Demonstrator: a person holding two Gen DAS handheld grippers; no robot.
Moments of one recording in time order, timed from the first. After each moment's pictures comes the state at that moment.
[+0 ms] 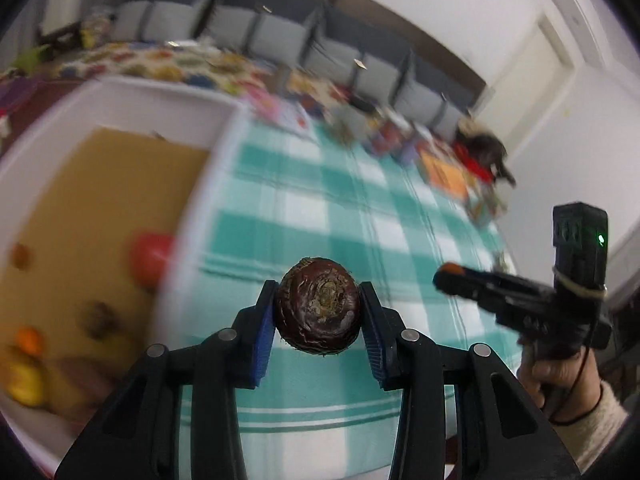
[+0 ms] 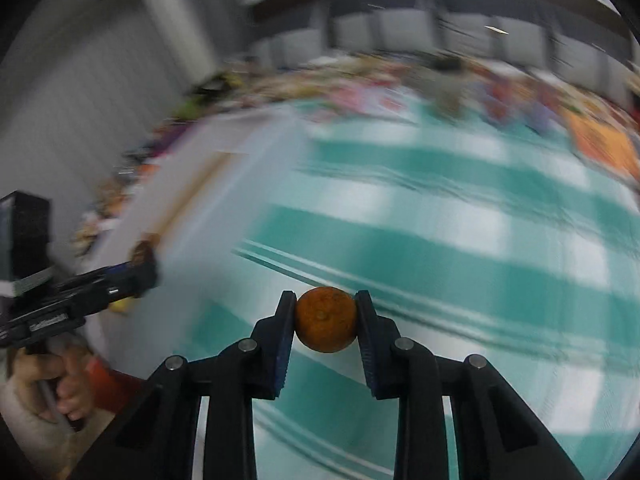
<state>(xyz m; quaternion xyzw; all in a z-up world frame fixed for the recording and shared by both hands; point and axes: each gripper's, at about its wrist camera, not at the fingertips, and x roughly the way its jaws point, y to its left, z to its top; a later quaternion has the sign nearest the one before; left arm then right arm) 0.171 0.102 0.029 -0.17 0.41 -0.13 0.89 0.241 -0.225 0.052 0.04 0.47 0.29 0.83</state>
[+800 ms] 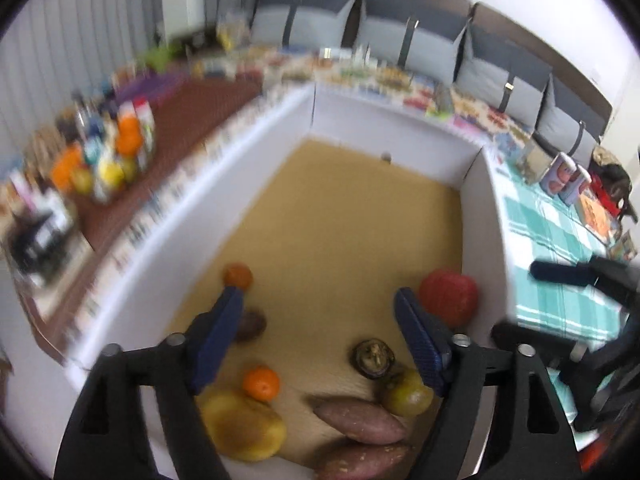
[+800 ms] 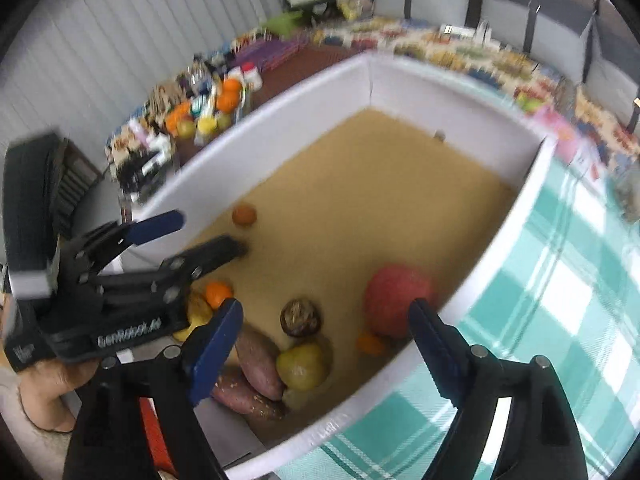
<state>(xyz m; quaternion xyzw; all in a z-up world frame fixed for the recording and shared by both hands) 0.173 0.258 0.008 -0.09 0.41 0.11 0.90 0.255 0.039 0.055 -0.10 0.51 0.38 0.77</state>
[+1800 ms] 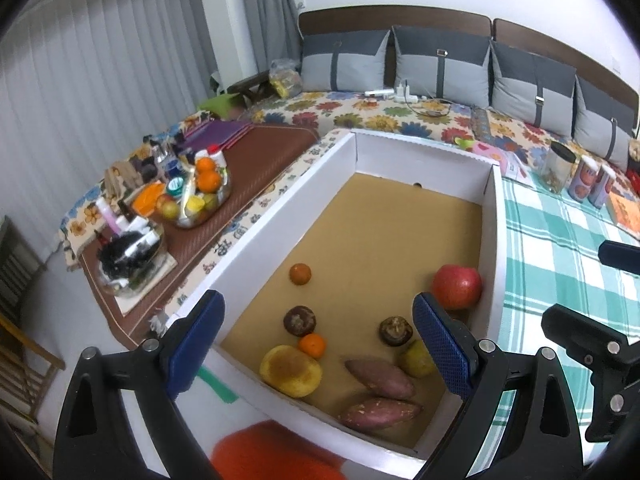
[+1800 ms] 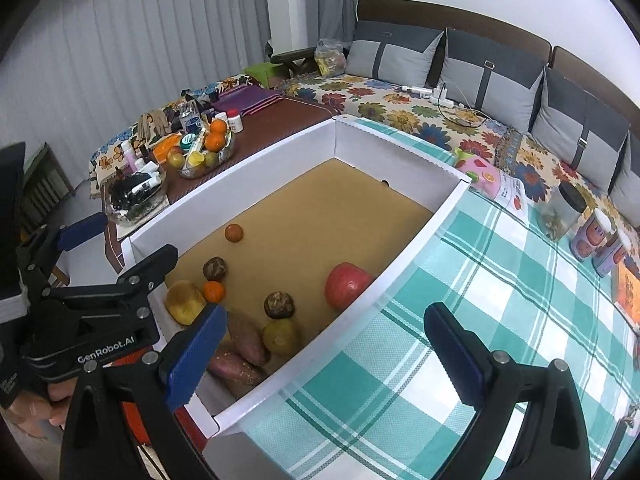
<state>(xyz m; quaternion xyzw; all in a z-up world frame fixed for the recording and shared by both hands) 0.102 0.211 0.058 -0.03 0.38 0.22 0.90 0.176 -0.008 0.118 -0.13 0.42 0.33 0.84</state>
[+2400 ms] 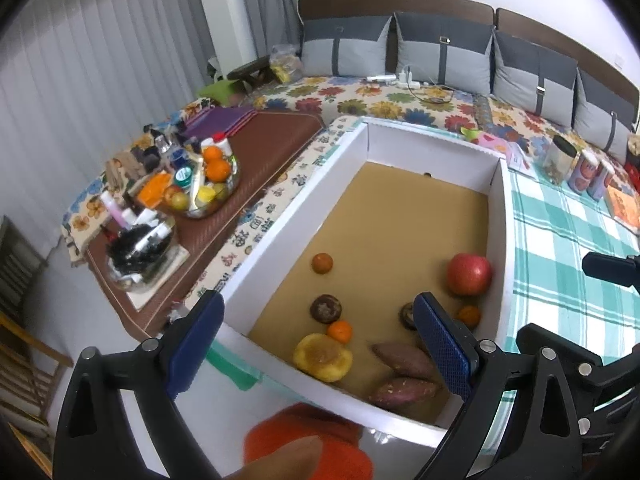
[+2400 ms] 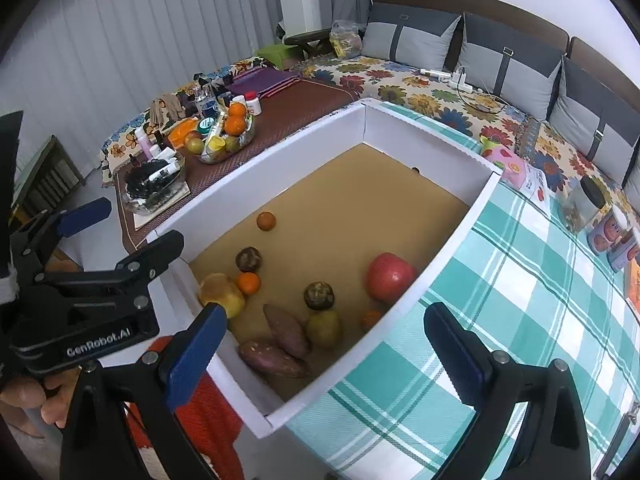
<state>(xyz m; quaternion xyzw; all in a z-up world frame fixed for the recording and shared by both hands) 0.088 0.241 0.084 -0.03 0.41 0.21 0.89 0.161 0.032 0.130 -0.13 0.46 0.34 0.81</state>
